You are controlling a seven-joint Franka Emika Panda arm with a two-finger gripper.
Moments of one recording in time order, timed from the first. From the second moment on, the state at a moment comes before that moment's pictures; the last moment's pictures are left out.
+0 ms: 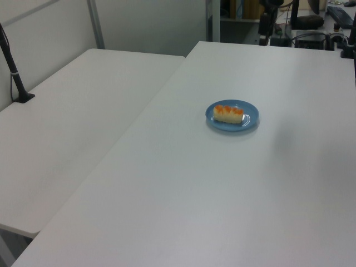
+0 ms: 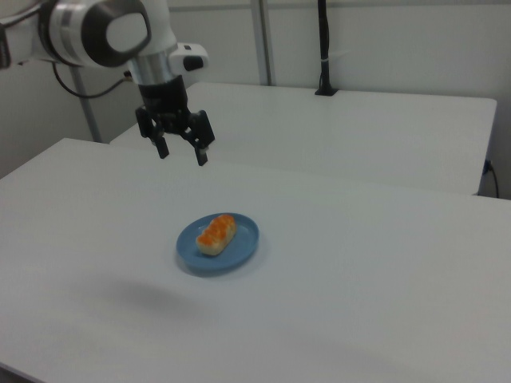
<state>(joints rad) 0.02 0.01 -0.09 -1.68 -0.03 1.75 -0.08</state>
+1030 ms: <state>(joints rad) 0.05 0.35 -0.08 -1.76 -0.03 2.19 0.08</state>
